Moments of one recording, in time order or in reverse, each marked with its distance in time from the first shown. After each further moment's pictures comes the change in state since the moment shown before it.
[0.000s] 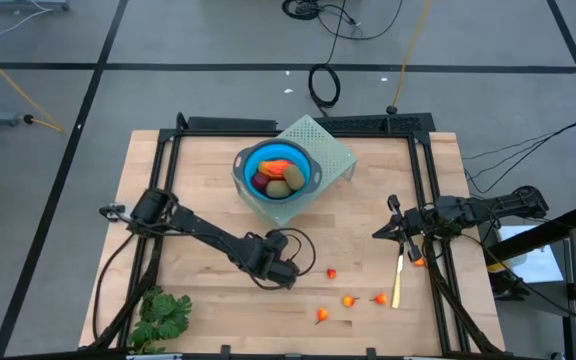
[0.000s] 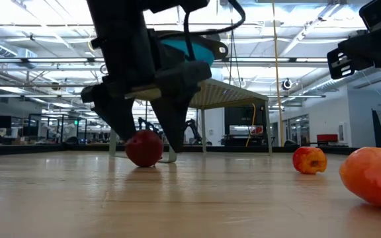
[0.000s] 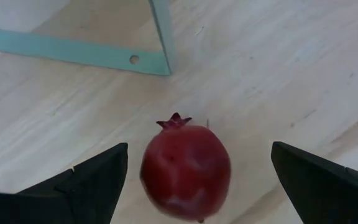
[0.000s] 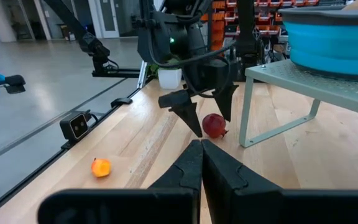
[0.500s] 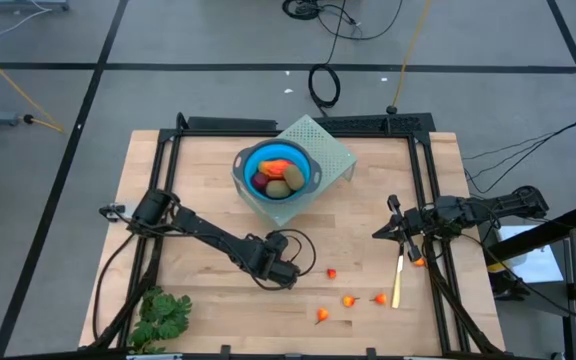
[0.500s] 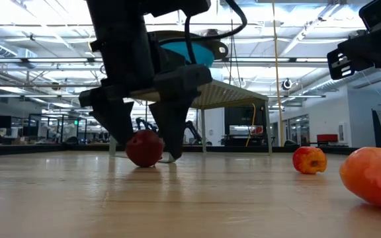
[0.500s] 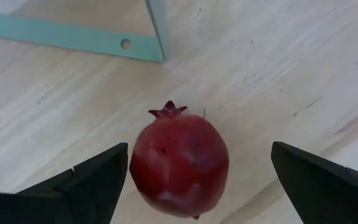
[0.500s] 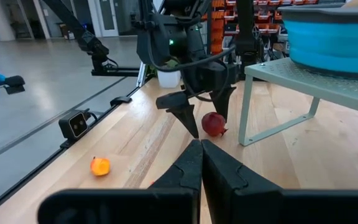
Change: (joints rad) left arm 0.002 0.010 0.000 0.000 0.040 -0.004; right arm 0.000 0.000 0.000 -0.004 0.000 0.000
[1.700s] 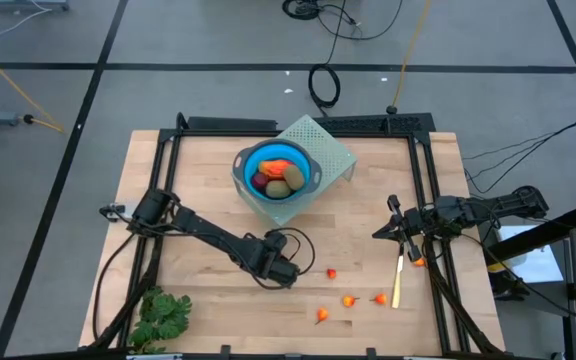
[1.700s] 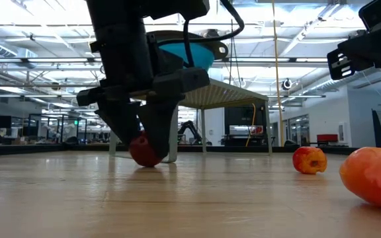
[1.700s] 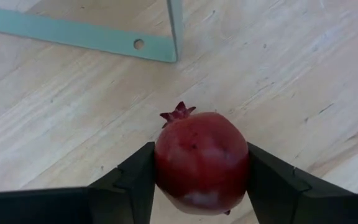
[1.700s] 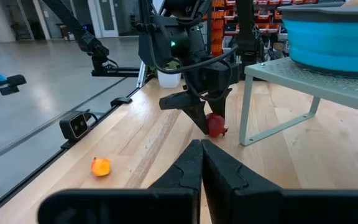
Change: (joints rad) left arm 0.001 -0.001 0.000 -0.034 0.001 -0.030; right arm 0.000 0.000 0.000 0.000 0.000 0.007
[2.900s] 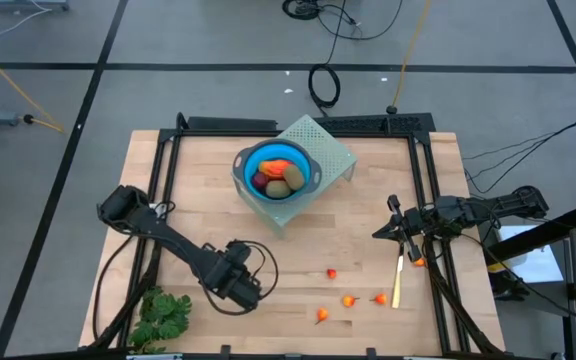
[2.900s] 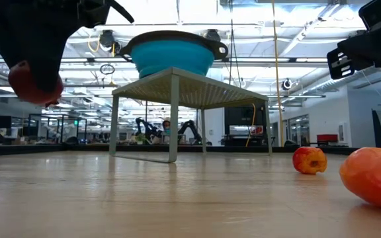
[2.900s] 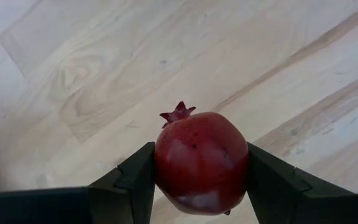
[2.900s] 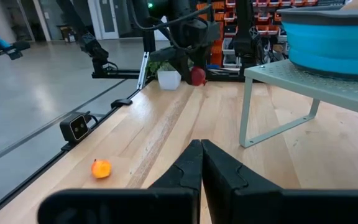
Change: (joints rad) left arm -0.199 -0.218 0.007 -0.449 0.161 -0.256; right arm 0.000 0.000 0.000 0.008 0.000 0.000
